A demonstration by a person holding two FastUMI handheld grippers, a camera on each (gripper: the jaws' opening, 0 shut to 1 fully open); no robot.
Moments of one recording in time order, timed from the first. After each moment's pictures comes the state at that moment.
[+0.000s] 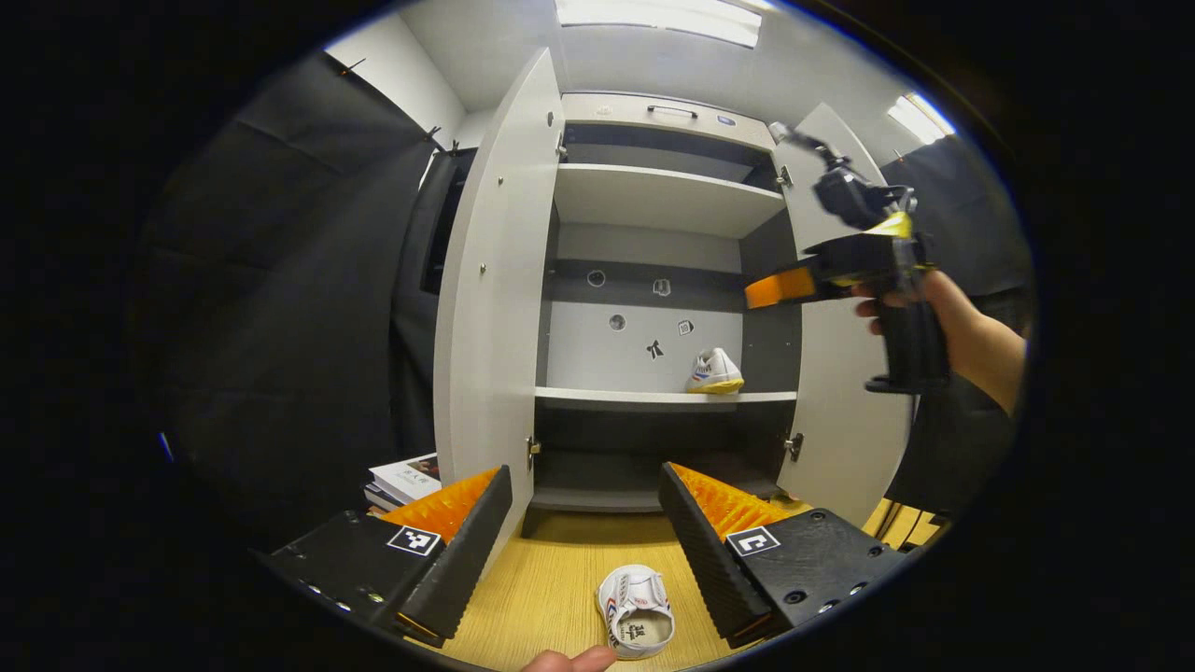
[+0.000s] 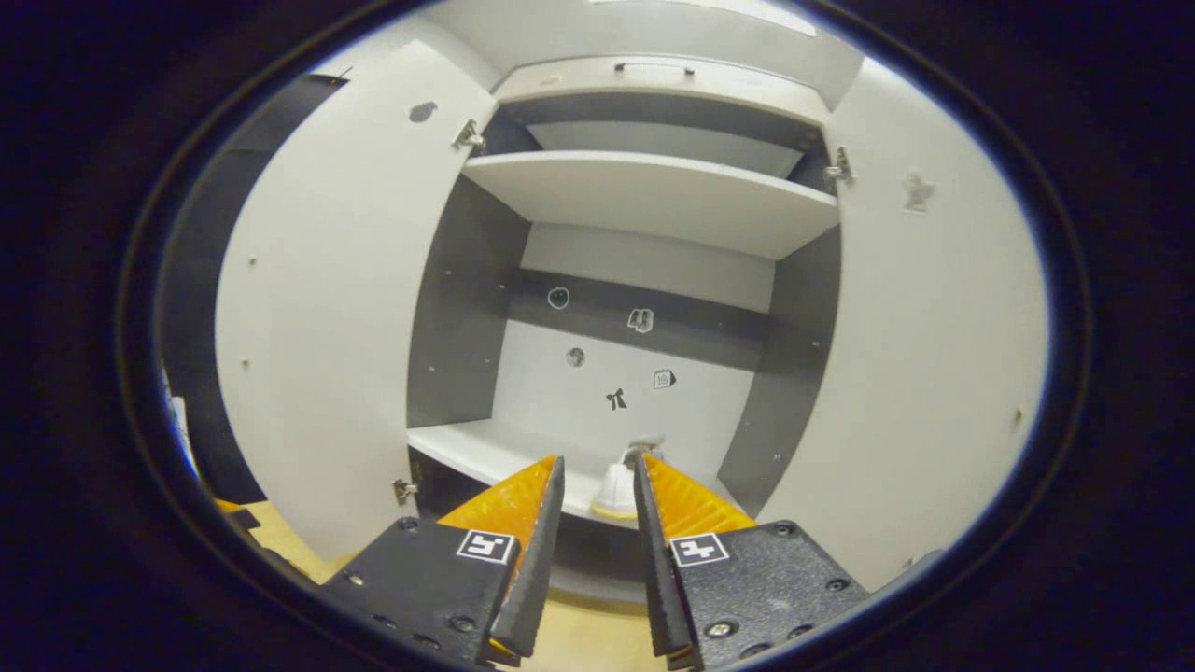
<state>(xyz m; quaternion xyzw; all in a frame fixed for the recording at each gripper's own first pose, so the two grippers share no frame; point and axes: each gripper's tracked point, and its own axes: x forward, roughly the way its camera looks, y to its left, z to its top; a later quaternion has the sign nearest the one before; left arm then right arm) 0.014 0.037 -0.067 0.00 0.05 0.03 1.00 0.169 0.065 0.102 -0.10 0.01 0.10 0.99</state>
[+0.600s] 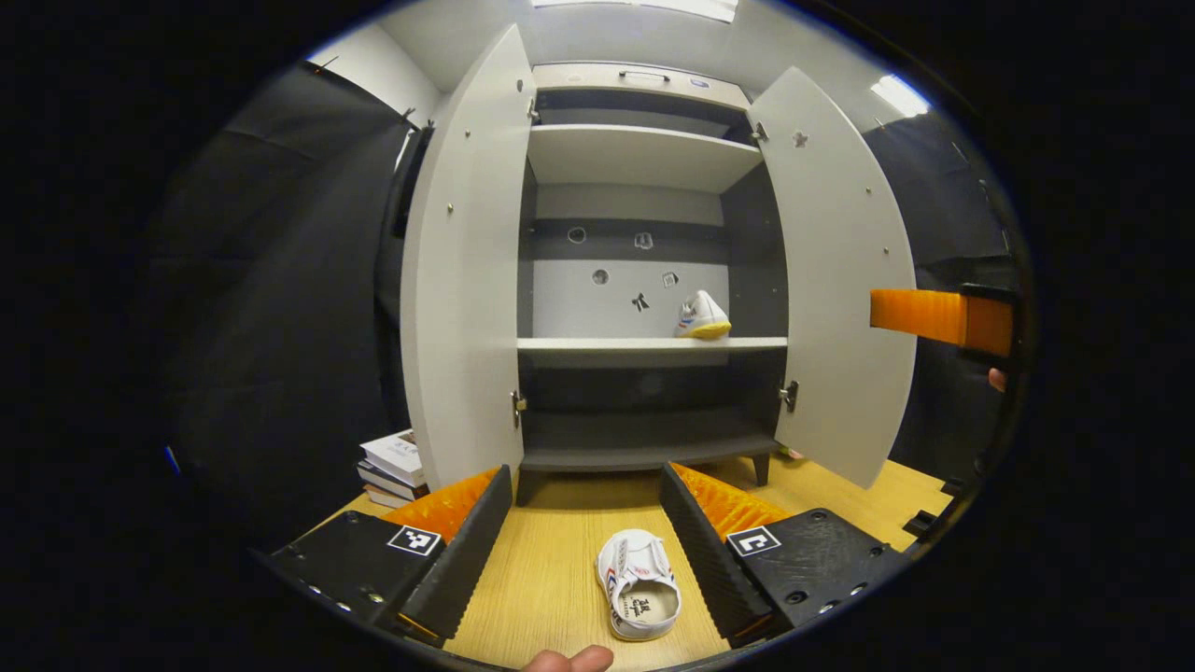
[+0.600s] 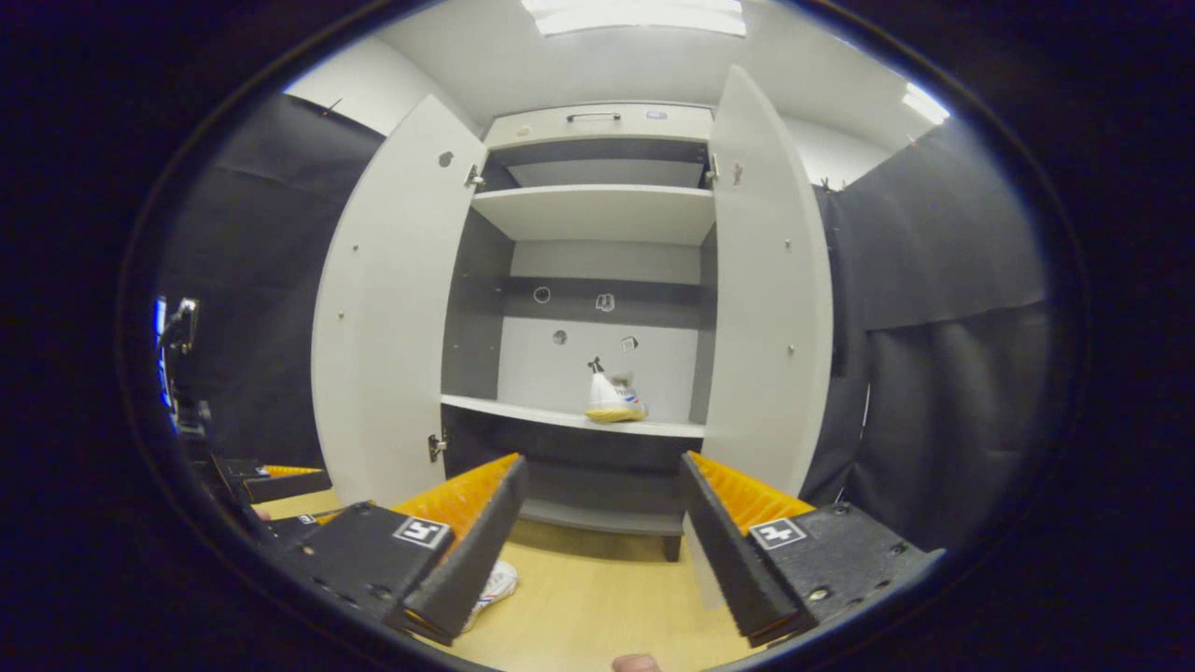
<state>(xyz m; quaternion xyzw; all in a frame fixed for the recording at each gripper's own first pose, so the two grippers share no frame) 0.005 0.011 -0.124 0.01 0.12 0.00 0.99 0.033 0.005 0.005 -0.05 -0.02 0.06 1.00</state>
